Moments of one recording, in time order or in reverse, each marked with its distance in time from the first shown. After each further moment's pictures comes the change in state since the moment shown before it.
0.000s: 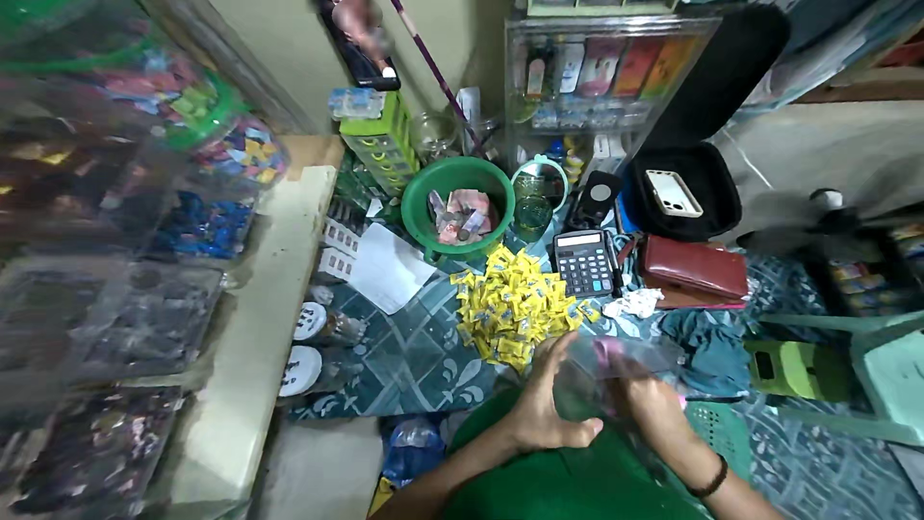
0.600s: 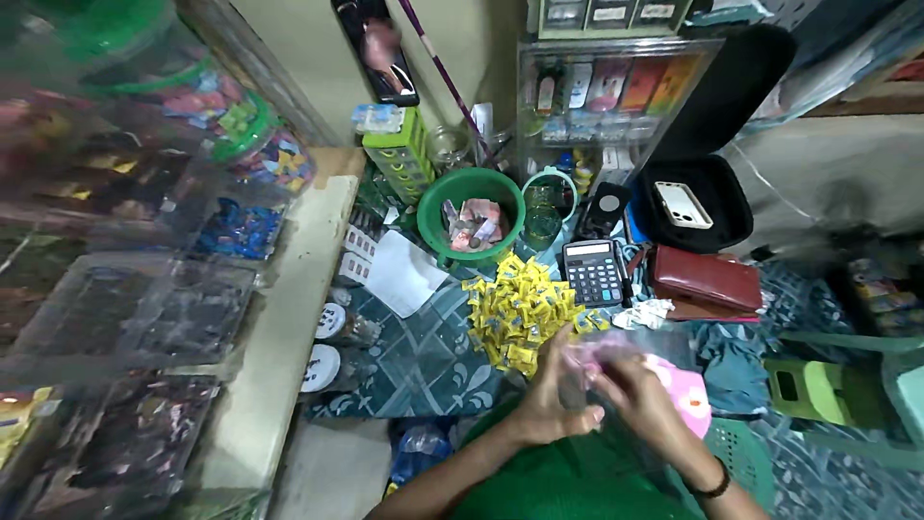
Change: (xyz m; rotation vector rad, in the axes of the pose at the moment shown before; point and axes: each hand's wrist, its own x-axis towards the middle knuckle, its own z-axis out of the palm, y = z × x) left_hand 0.005 0.003 -0.002 -0.100 0.062 -0.020; right_hand 0.024 -0.014 -0.011 0.615 0.044 -0.109
